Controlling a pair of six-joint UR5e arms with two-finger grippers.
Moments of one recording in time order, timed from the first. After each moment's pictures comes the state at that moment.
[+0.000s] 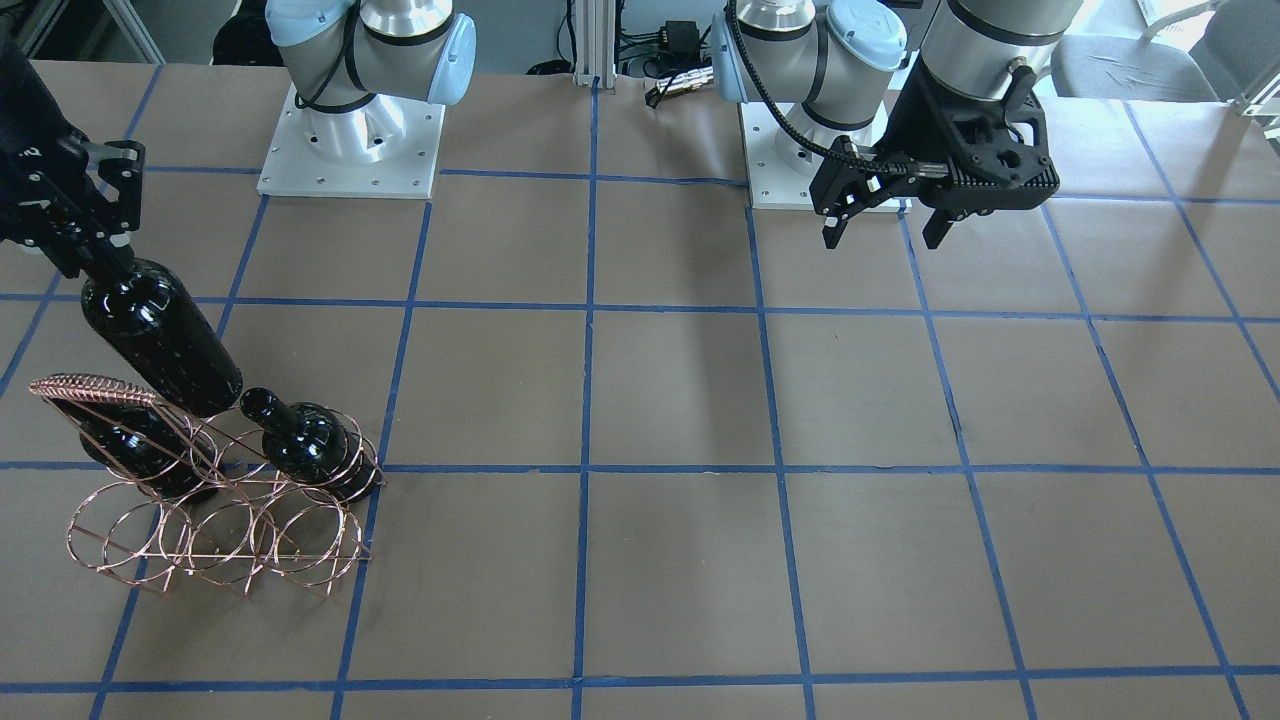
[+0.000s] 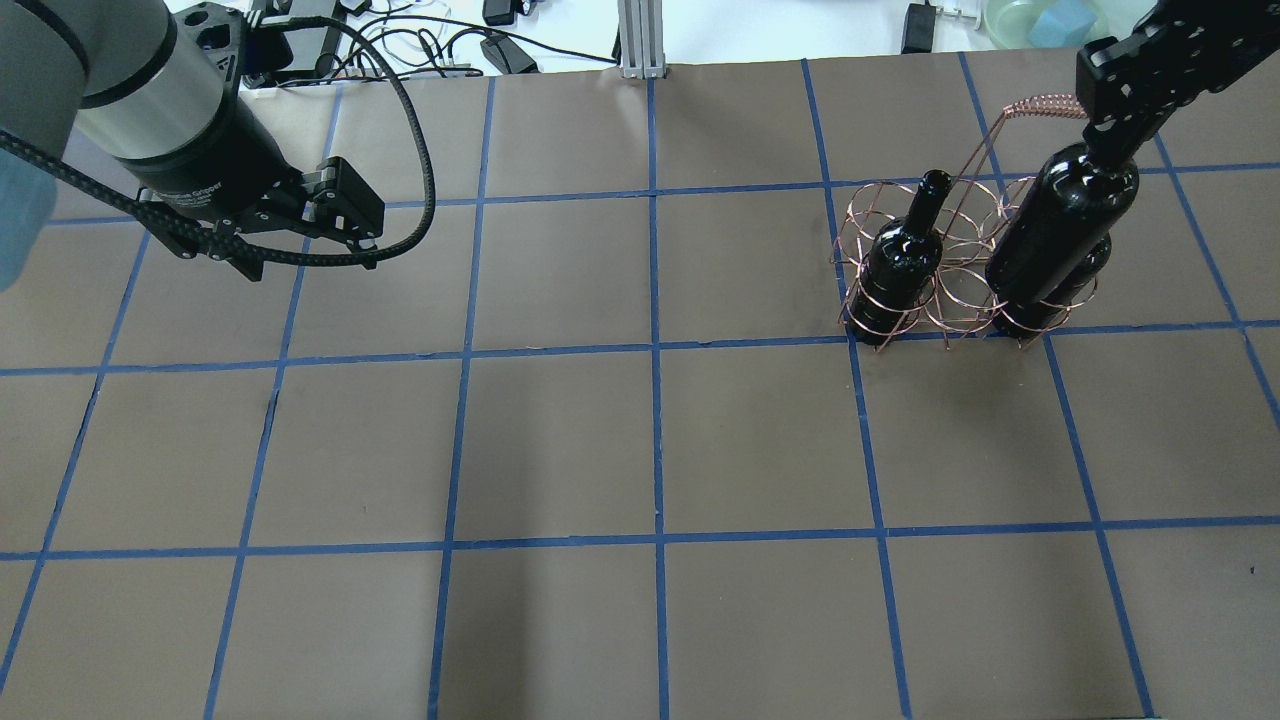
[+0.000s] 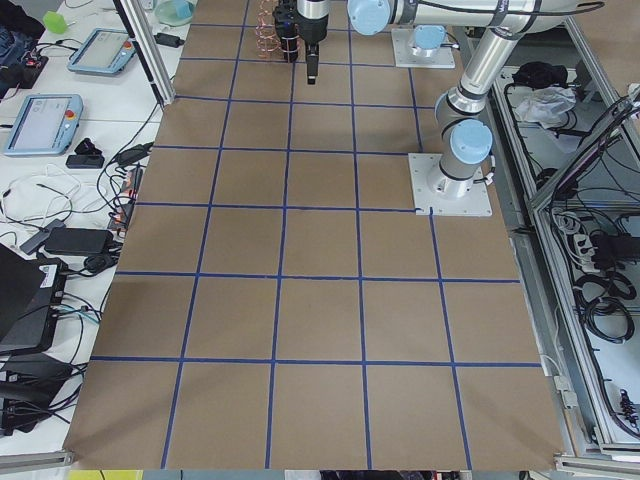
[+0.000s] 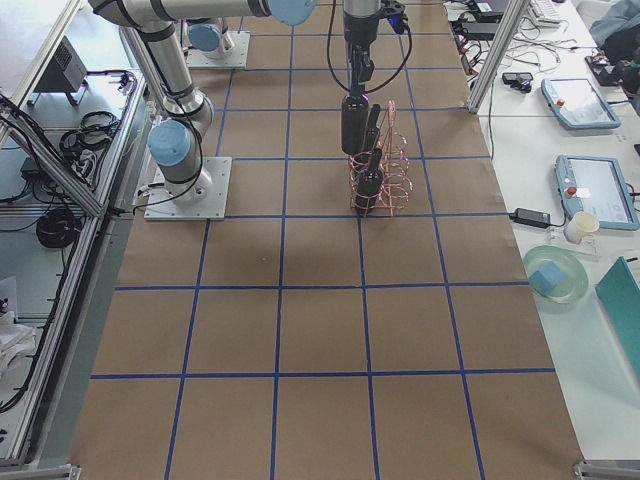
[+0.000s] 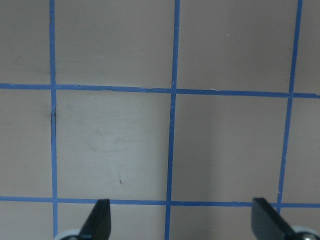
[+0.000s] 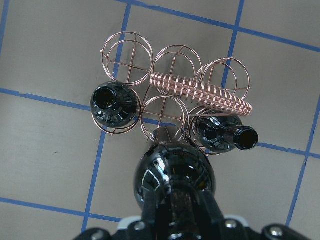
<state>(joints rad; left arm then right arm) -1.53 -1.49 -1.64 -1.55 1.55 -0.01 1.37 -1.53 1.41 -1.53 -1.61 -0.43</state>
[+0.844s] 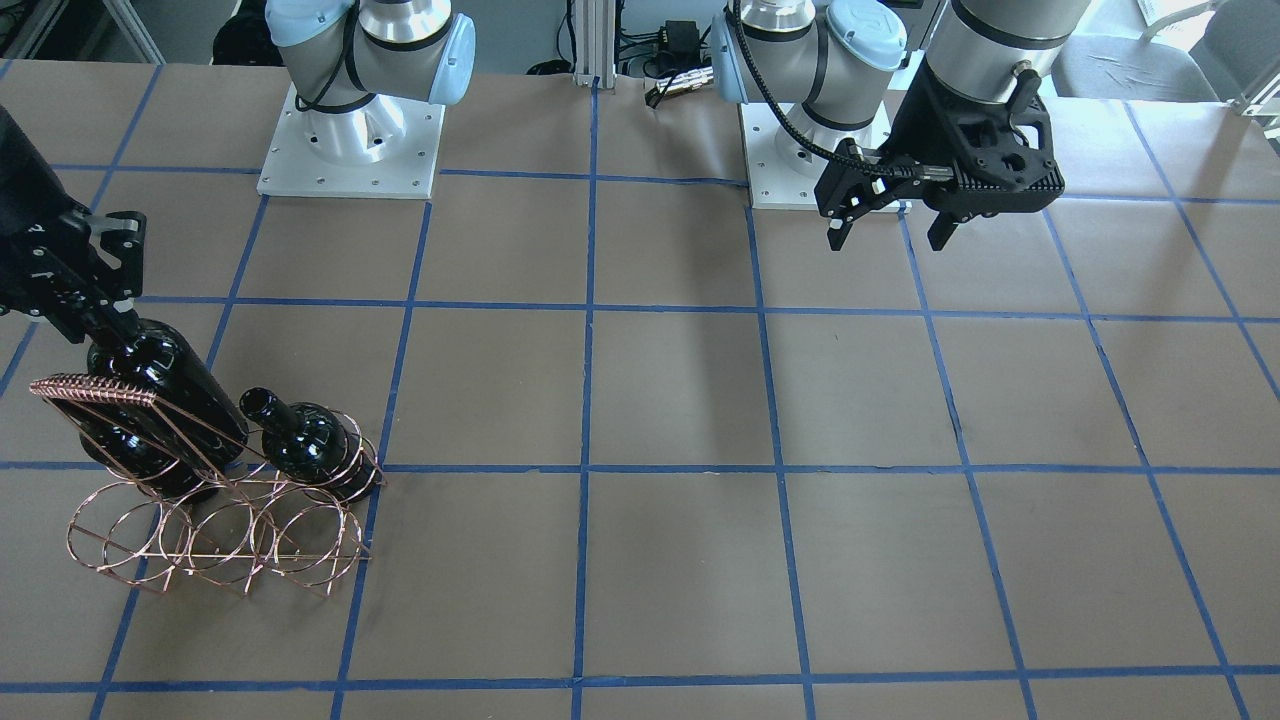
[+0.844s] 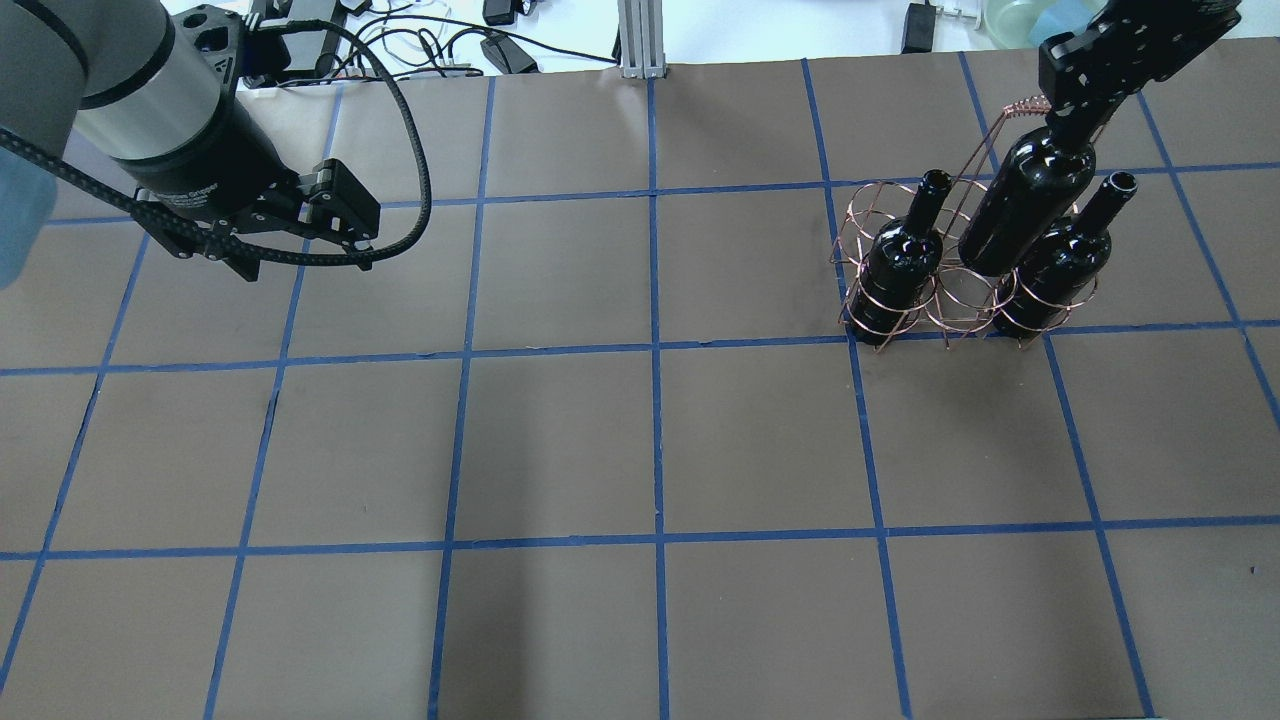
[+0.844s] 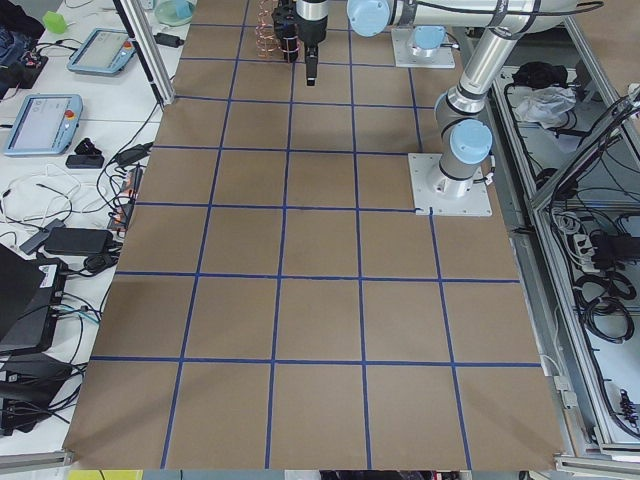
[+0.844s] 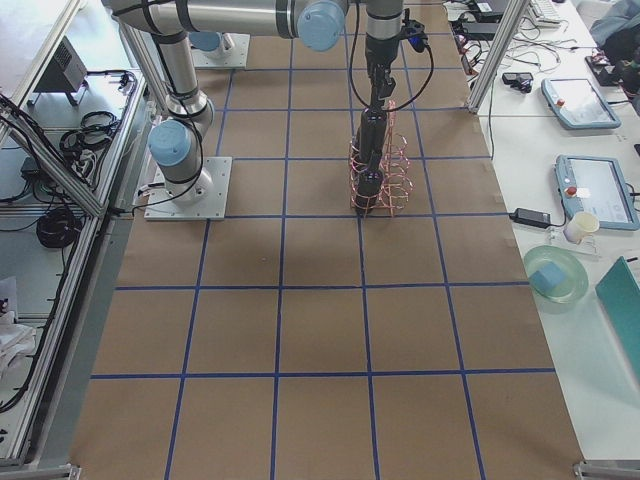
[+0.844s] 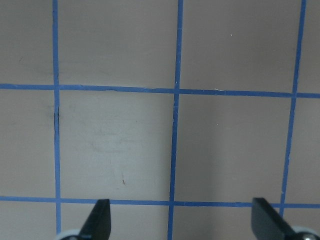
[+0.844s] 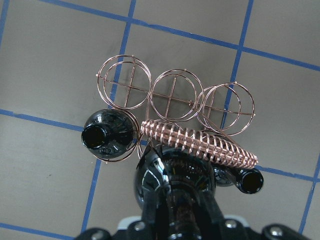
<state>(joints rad) -1.52 -1.49 -1.64 -1.55 1.56 0.00 1.37 -1.46 1.41 -1.61 -1.58 -0.43</state>
